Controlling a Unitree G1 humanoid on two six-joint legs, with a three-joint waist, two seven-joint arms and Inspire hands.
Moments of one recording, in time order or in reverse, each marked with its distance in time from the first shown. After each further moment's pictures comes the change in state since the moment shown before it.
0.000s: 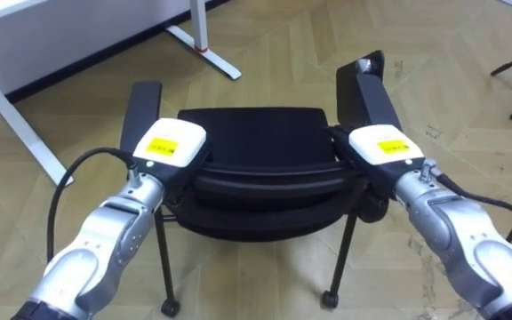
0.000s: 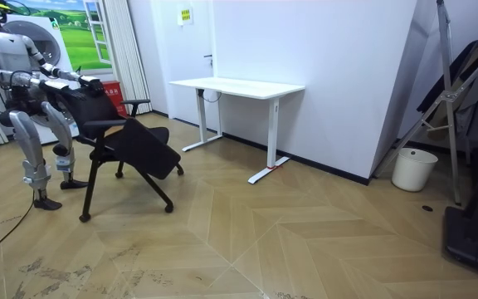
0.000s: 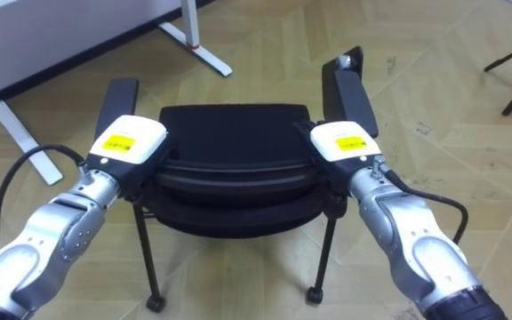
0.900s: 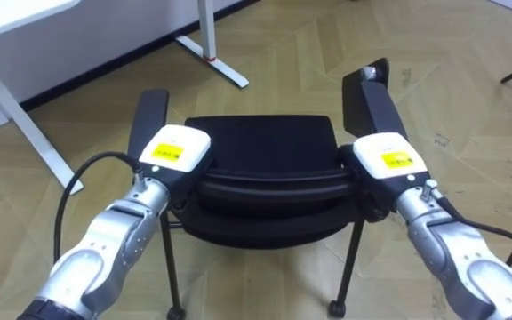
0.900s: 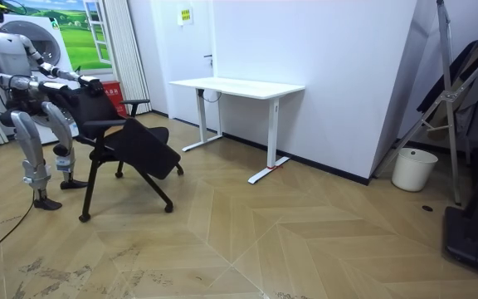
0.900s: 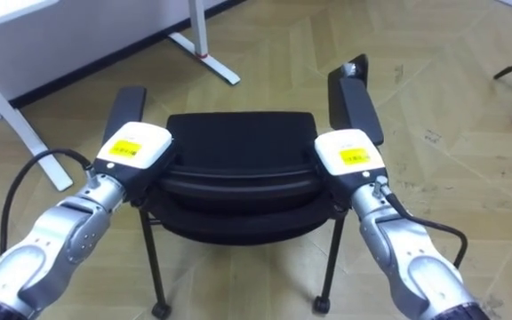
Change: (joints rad) left arm -0.012 -0.025 -0.011 0.055 -0.009 -0.027 0.011; right arm 0.031 0.020 0.019 0.086 -0.047 -0.004 -0.191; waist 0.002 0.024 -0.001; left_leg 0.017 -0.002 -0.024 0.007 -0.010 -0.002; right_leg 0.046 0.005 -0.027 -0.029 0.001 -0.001
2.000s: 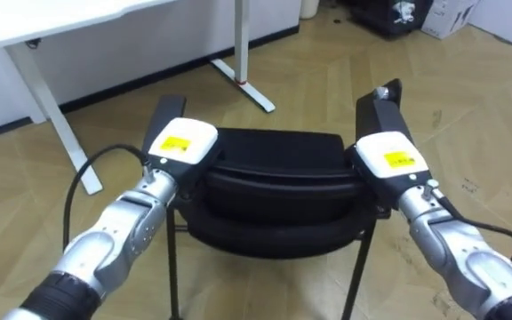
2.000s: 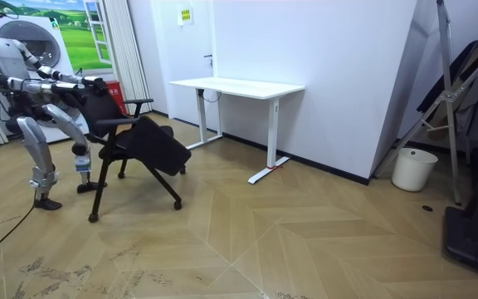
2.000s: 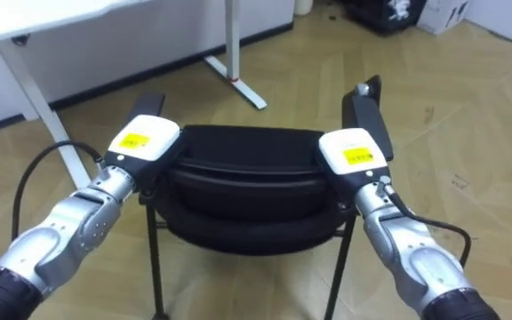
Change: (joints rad) left arm -0.138 0.001 -0.075 0.226 -0.079 -0.072 0.157; right arm -0.071 -0.004 0.036 0.184 0.048 -0.079 -0.142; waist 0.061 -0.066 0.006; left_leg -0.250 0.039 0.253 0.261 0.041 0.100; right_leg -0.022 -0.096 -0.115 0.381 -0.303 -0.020
